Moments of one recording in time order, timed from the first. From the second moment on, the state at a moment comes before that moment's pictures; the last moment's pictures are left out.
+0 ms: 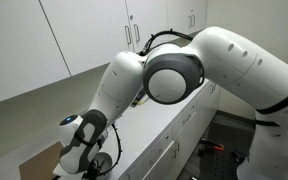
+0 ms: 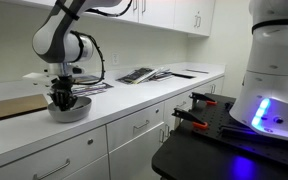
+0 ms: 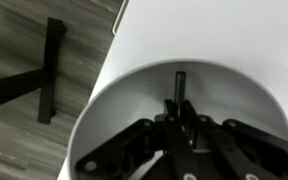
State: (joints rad) arm 0.36 0.96 -0.02 -1.54 0.14 2.50 1.58
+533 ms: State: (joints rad) arm 0.38 0.83 -0.05 -1.53 0.12 2.34 1.62
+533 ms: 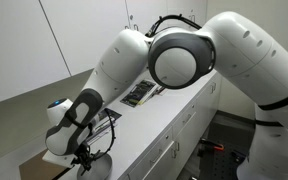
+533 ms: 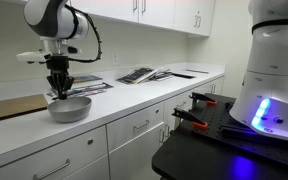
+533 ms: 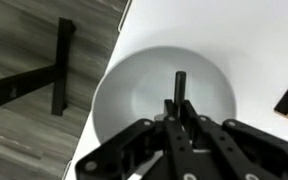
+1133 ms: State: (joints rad) arm 0.42 0.80 0.02 -1.53 0.12 2.33 1.61
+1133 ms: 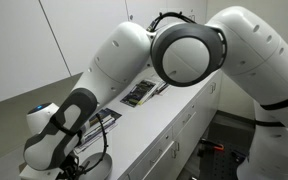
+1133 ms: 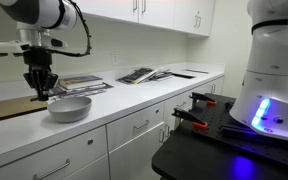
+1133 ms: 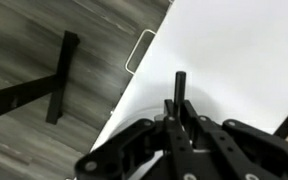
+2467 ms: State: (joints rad) arm 0.48 0.99 0.04 -1.33 0.08 2.33 1.59
